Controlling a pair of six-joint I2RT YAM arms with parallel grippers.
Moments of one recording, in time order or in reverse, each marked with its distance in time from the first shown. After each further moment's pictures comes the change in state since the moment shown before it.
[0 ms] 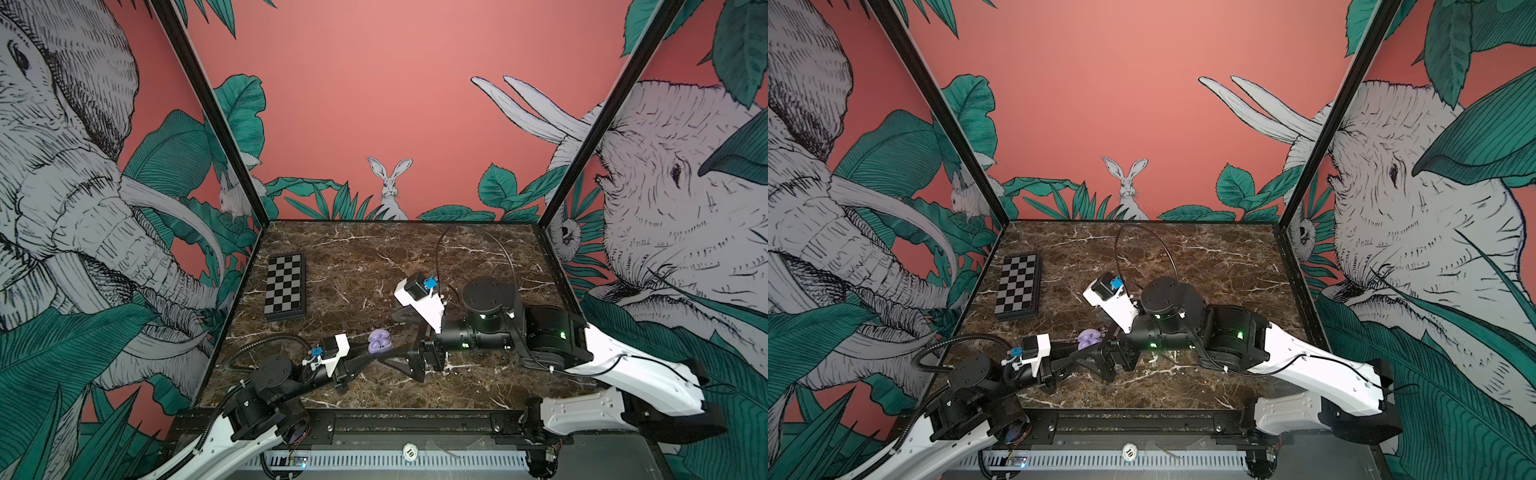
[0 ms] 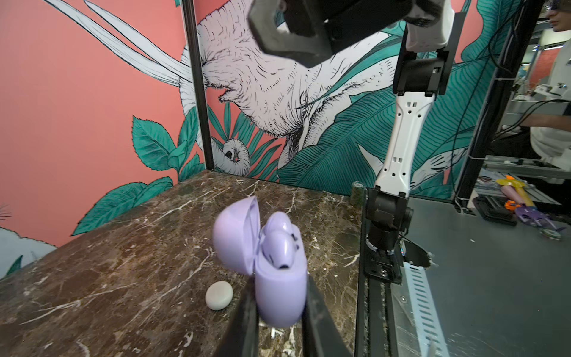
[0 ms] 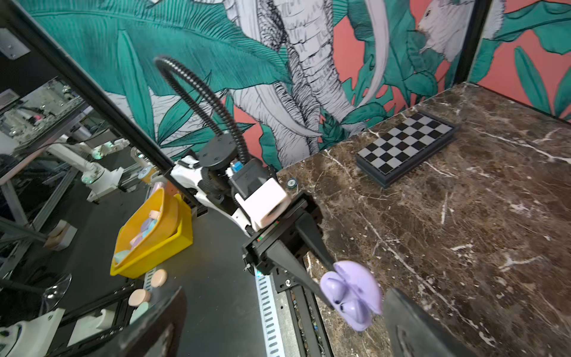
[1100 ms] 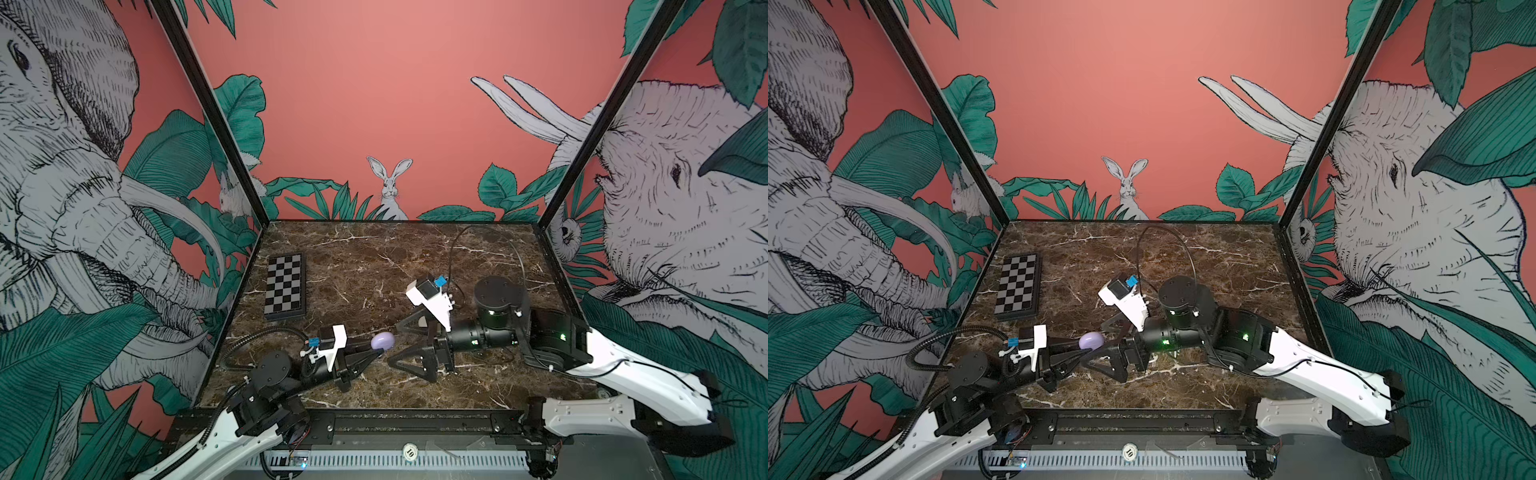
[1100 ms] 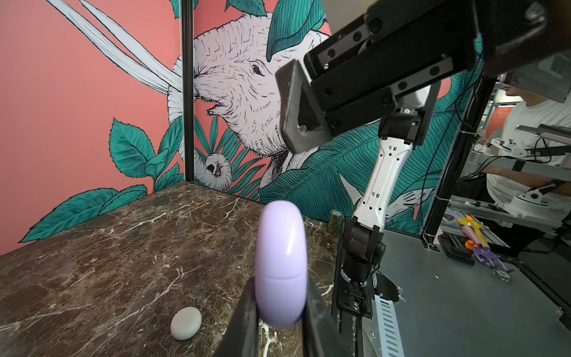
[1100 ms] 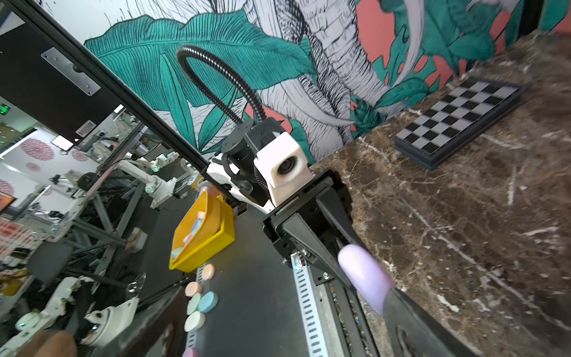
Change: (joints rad) left arm -0.001 0.048 -0.003 0.137 0.008 -0.144; right arm -0.069 -0.105 -0.148 0.105 -0.183 0.111
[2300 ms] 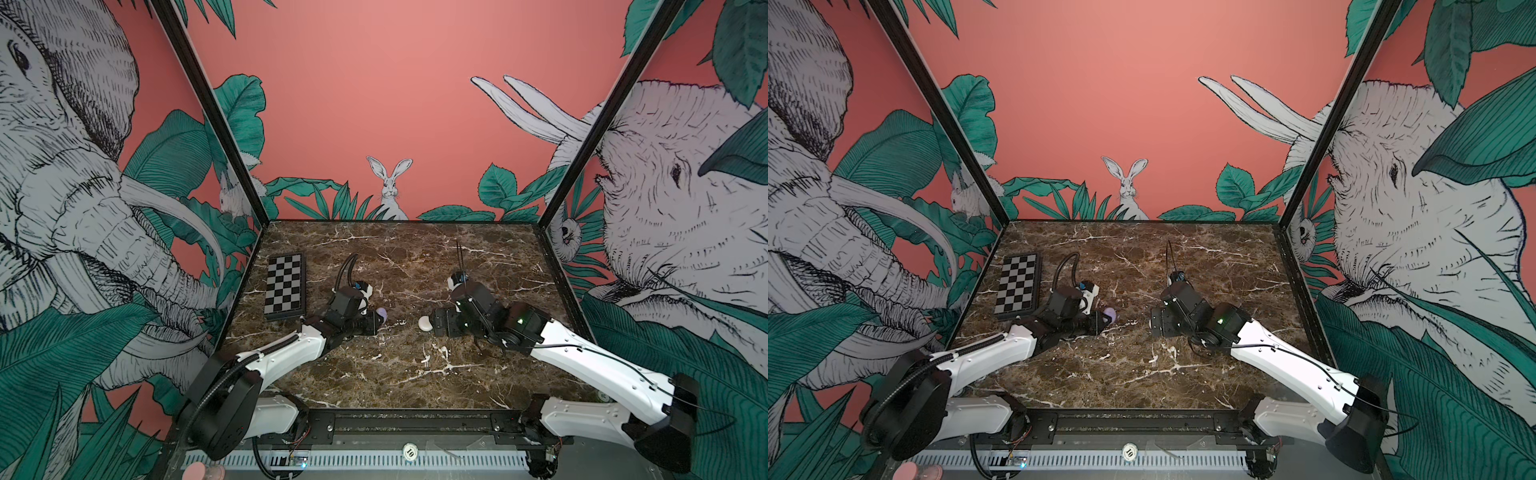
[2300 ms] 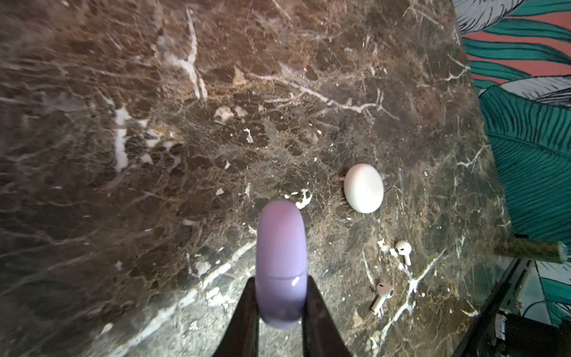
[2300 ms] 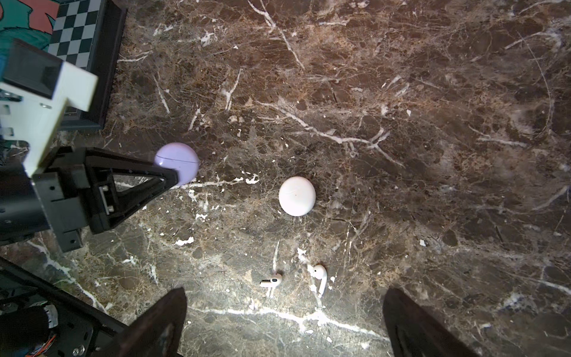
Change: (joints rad) left arm 0.360 1.081 0.230 -0.100 -0.065 -0.351; right arm -0.319 0.045 -0.333 -0.227 0.561 0.199
